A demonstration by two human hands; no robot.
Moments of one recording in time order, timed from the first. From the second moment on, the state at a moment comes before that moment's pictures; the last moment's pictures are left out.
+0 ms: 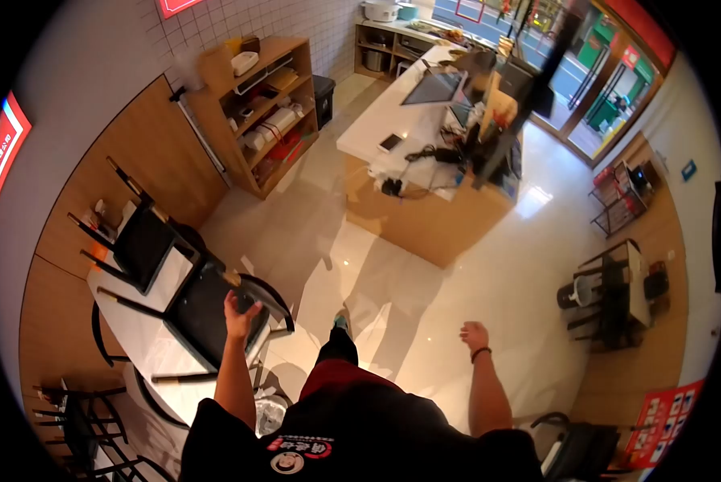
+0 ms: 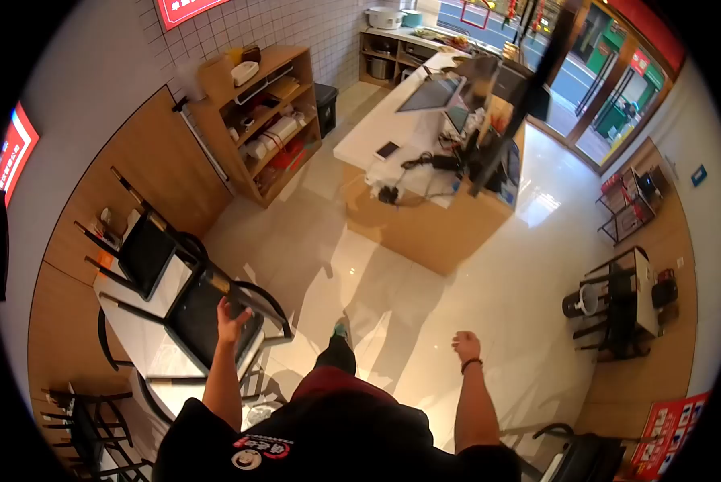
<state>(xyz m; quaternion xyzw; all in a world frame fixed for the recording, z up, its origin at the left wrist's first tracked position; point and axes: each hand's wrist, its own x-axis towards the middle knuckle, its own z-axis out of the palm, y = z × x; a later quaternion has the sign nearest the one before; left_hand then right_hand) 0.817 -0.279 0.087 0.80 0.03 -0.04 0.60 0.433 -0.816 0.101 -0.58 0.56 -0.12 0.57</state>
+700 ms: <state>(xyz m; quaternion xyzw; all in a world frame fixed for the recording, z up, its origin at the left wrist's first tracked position) 1.041 -0.425 0.340 0.38 0.07 0.11 0.91 0.869 -0.860 0.116 -0.84 0.18 0.08 0.51</state>
